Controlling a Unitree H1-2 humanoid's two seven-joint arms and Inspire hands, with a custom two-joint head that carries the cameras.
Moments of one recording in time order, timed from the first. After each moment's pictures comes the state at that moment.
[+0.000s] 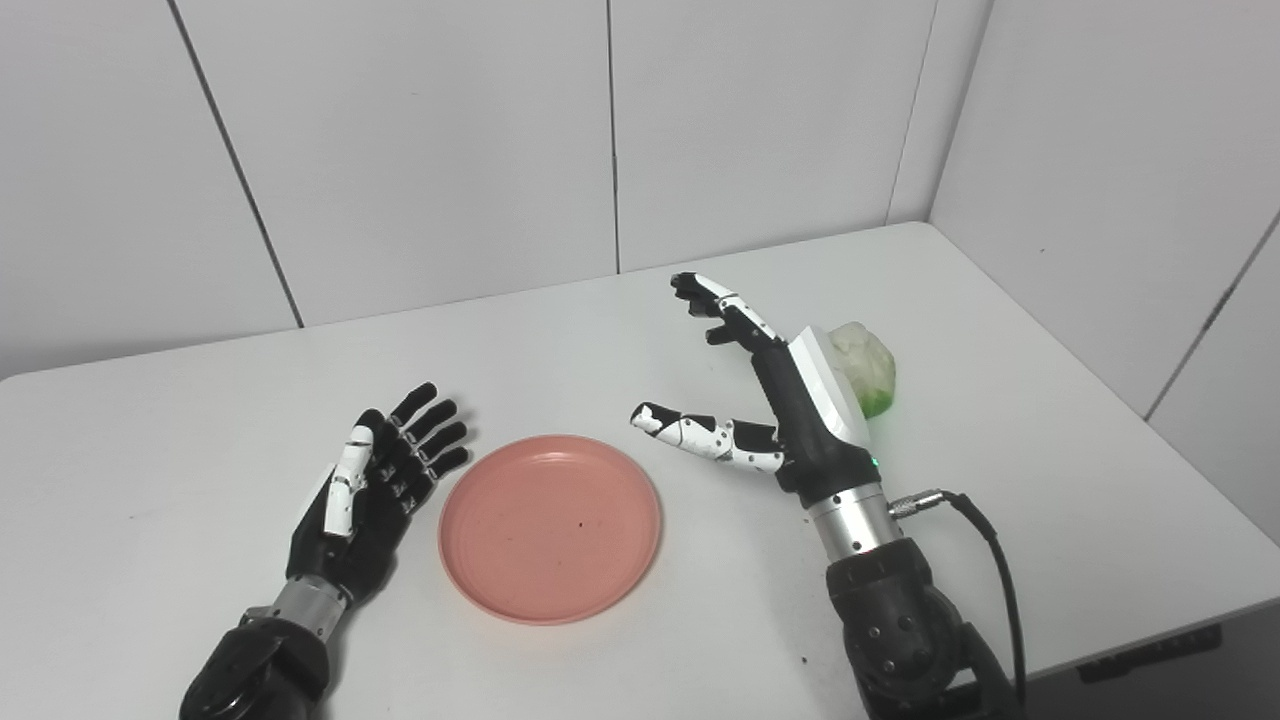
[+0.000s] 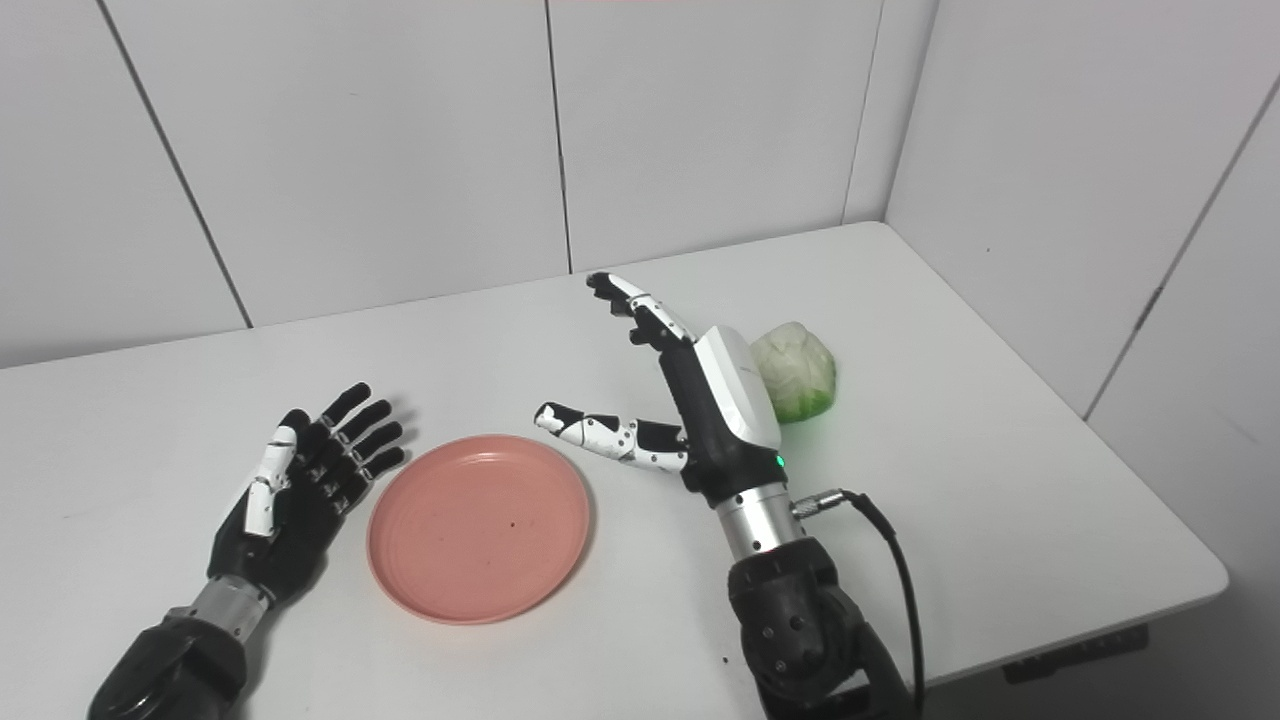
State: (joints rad) left arm -0.38 0.09 0.01 0.43 -0.35 0.09 -0.42; right arm -0.19 -0.13 0.09 -0.37 -0.55 0.06 -0.05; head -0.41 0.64
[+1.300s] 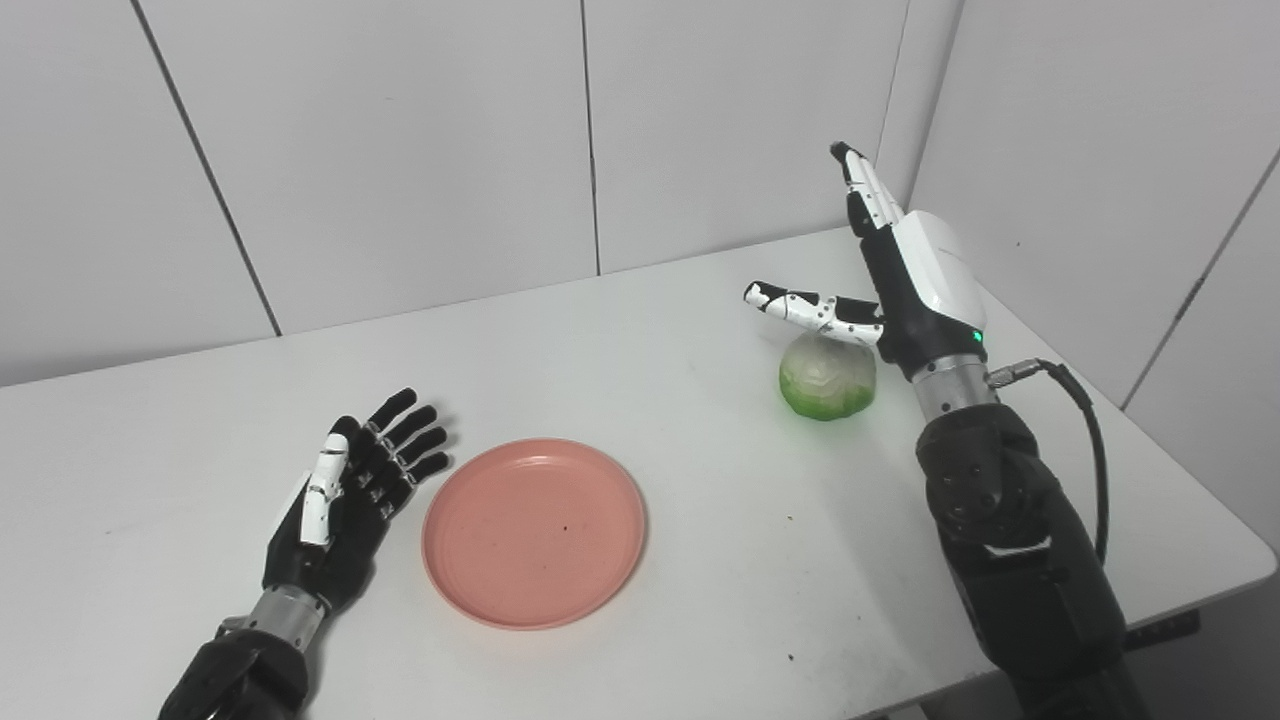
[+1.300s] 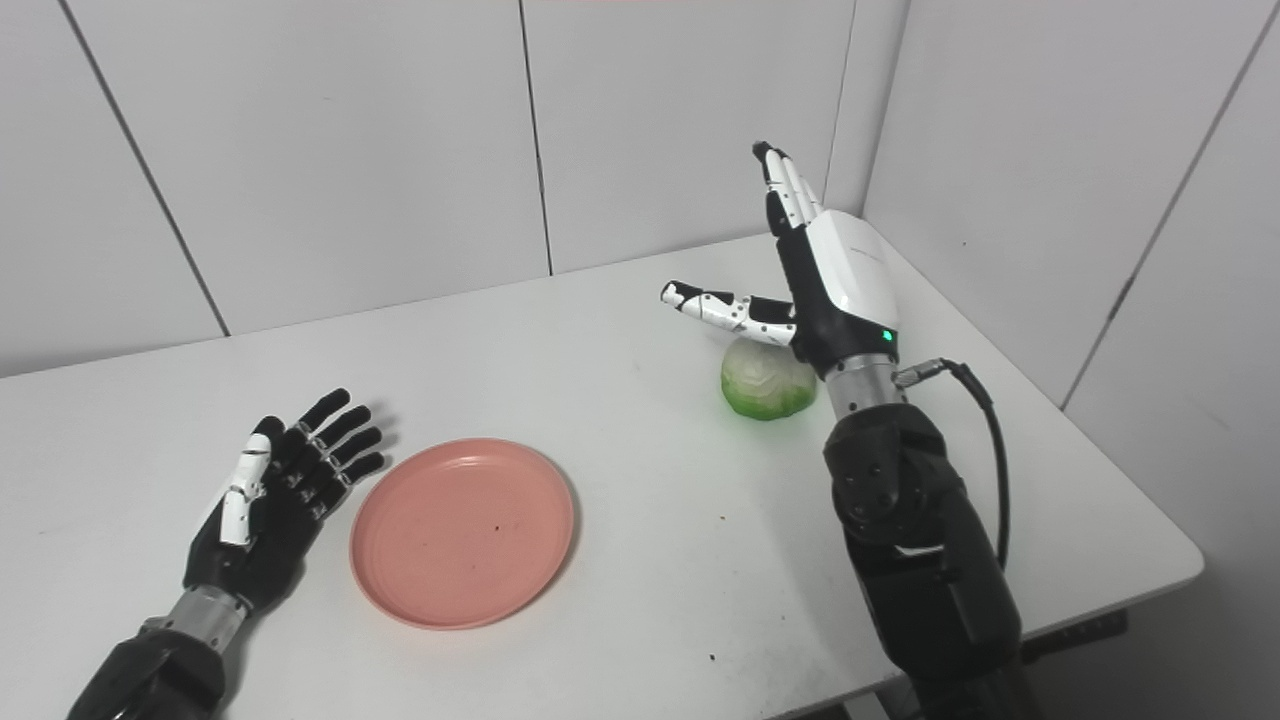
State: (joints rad) left arm -0.39 0.10 0.02 0.46 -0.35 0.05 -0.45; right arm -0.32 -0.34 -0.11 -0.26 -0.63 0.24 0.03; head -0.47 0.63
